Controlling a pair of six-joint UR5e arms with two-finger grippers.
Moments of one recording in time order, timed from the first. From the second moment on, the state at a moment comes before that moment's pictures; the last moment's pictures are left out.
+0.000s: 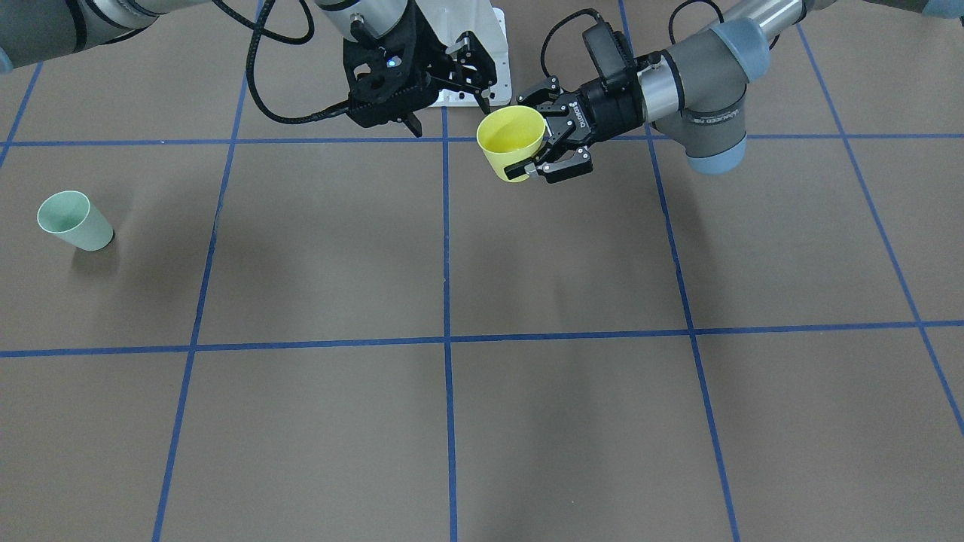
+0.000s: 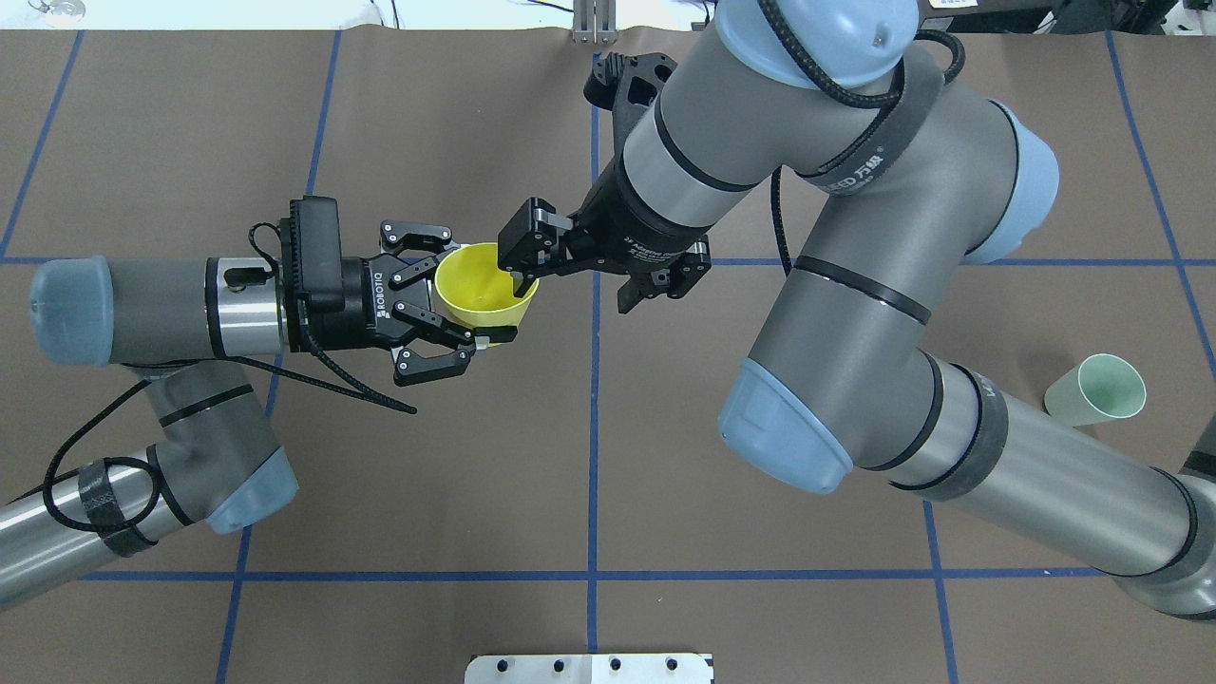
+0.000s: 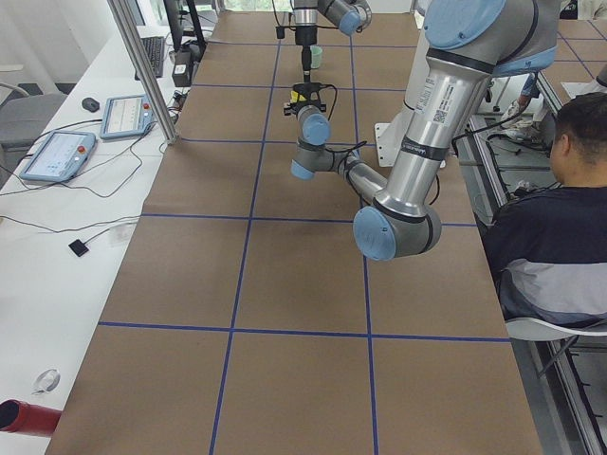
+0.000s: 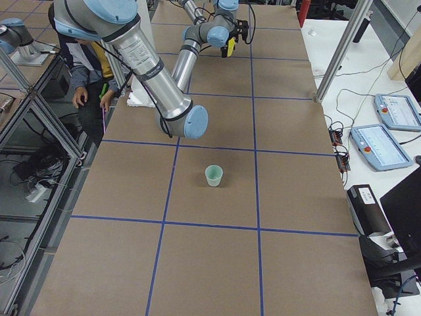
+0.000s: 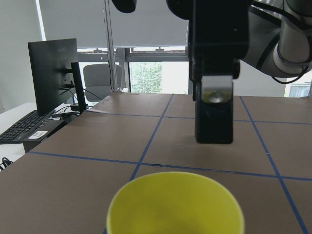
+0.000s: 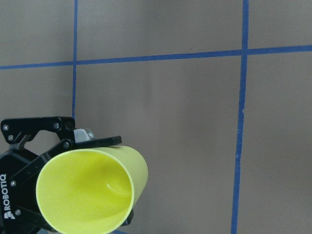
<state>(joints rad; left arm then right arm) -0.62 -1.98 -1.60 -3.16 -1.92 -0.28 0.66 -0.75 1.87 -1.59 2.21 1.26</state>
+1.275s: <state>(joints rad) -0.59 -1.98 -1.60 -3.16 -1.92 -0.27 0.62 -0.71 1.80 -1.62 2.10 1.26</state>
